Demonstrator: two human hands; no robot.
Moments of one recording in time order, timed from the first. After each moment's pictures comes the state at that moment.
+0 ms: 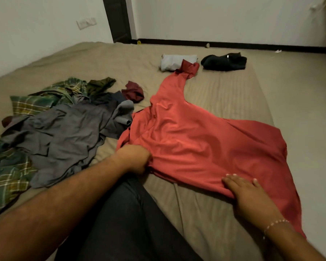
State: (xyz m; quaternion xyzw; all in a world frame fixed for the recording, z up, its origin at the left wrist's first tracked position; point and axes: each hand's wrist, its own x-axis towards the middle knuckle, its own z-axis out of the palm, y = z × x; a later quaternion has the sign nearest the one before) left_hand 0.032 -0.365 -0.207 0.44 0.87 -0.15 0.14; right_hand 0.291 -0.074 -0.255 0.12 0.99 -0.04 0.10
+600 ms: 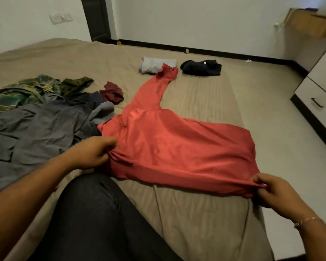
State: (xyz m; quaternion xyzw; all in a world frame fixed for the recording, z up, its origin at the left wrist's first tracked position) left_hand 0.005 -0.429 -0.185 0.47 0.86 0.16 0.10; right_hand 0.357 0.016 -0.202 0.27 0.91 -0.32 -0.02
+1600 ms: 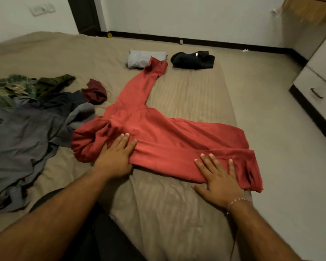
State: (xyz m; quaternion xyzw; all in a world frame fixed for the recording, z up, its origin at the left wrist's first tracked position) left_hand 0.019 -0.289 -0.253 0.33 0.94 -0.08 0.08; right_hand 0.250 0.003 -0.288 0.14 0.99 -0.02 0.07
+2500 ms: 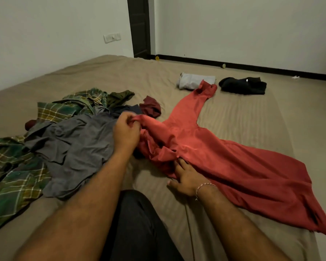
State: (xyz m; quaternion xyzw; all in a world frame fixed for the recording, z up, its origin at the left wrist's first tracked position) left_hand -0.041 -0.390 -0.156 0.06 0.81 0.53 -0.23; right_hand 0.075 -0.184 -0.253 -0.01 0.97 -0.18 0.16
